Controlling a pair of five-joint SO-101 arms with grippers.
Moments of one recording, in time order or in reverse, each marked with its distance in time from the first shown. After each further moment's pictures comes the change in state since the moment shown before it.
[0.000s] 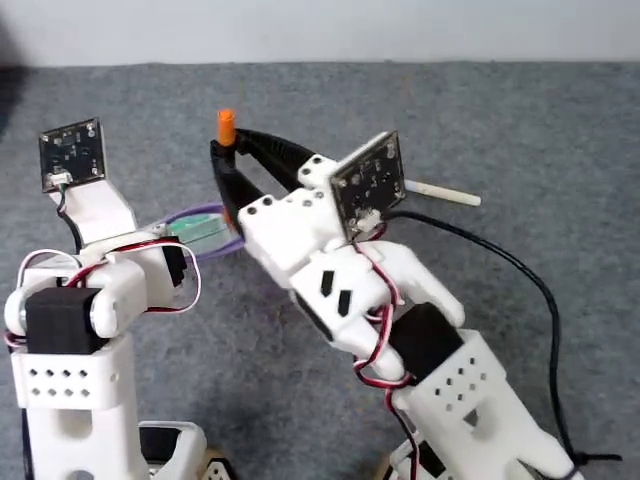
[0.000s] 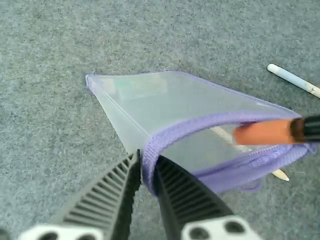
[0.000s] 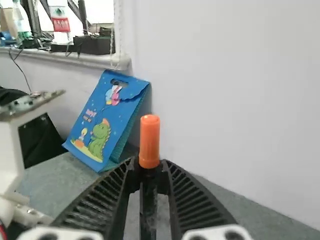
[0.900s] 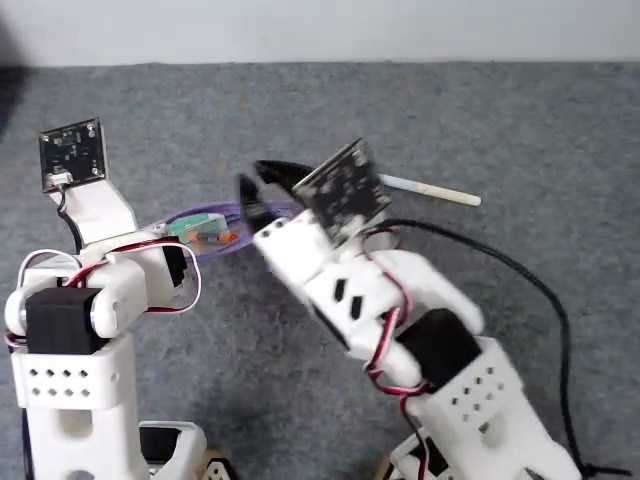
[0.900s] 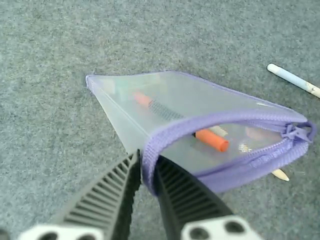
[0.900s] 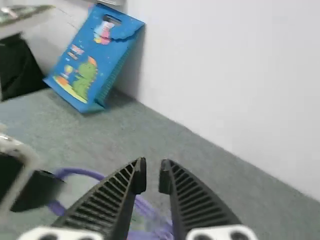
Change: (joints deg) left arm 0.0 0.0 0.0 0.0 0.1; right arm 4.9 -3.3 -3.1 20.0 7.7
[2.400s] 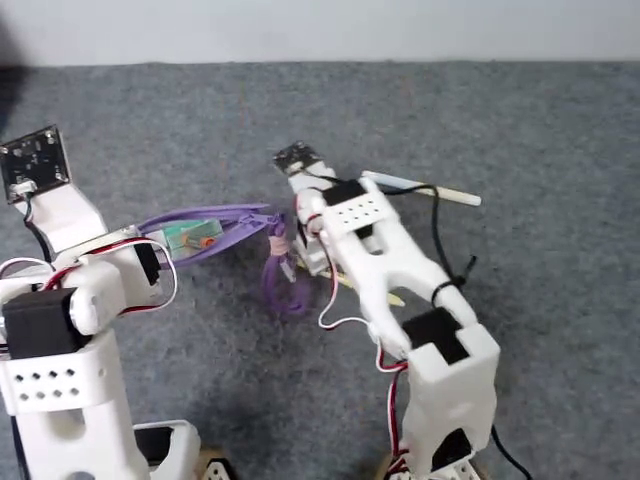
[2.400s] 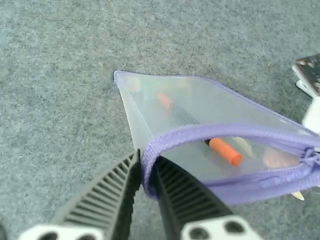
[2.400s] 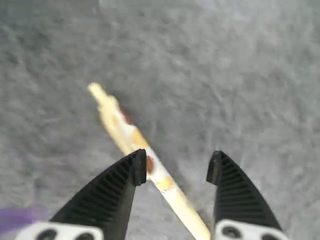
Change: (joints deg) left arm -7.8 0.0 -0.1 1.8 -0.1; right arm 11.2 68.7 -25.3 23.0 4.4
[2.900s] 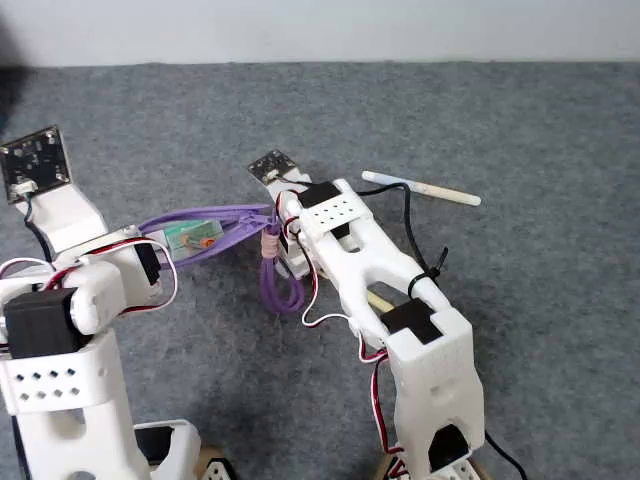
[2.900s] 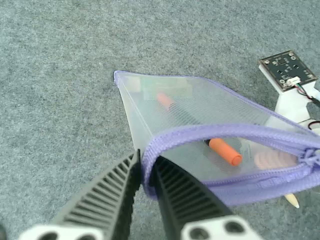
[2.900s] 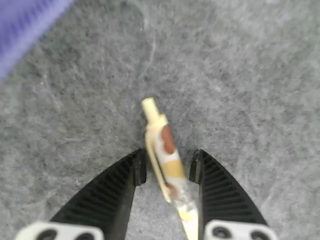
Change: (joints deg) left arm 0.0 0.0 0.0 0.0 0.0; right arm -2.5 8.8 -6.2 0.5 0.0
